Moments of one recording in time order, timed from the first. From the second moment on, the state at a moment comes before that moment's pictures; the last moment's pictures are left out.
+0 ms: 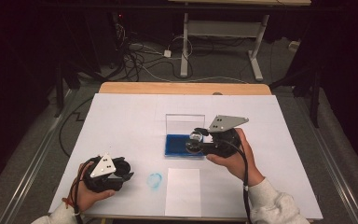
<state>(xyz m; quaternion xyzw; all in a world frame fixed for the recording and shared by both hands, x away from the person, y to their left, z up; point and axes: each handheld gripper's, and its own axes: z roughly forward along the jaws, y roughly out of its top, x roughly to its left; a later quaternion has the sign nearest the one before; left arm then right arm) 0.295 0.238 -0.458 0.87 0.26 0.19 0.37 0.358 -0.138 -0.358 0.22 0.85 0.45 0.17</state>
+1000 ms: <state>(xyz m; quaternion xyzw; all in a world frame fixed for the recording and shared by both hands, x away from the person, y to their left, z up) 0.293 0.236 -0.458 0.88 0.26 0.19 0.36 0.338 -0.131 -0.359 0.18 0.86 0.45 0.15</state>
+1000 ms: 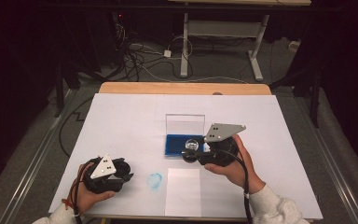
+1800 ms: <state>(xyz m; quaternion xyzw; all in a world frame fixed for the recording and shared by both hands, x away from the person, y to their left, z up) 0.295 0.231 -0.457 0.88 0.26 0.19 0.36 0.308 -0.130 -0.370 0.15 0.87 0.45 0.13</state>
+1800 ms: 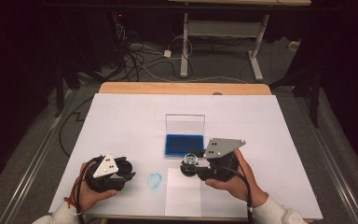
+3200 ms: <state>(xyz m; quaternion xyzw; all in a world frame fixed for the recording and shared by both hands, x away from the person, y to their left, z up) 0.293 0.231 -0.456 0.88 0.26 0.19 0.36 0.290 -0.115 -0.427 0.14 0.89 0.42 0.10</state>
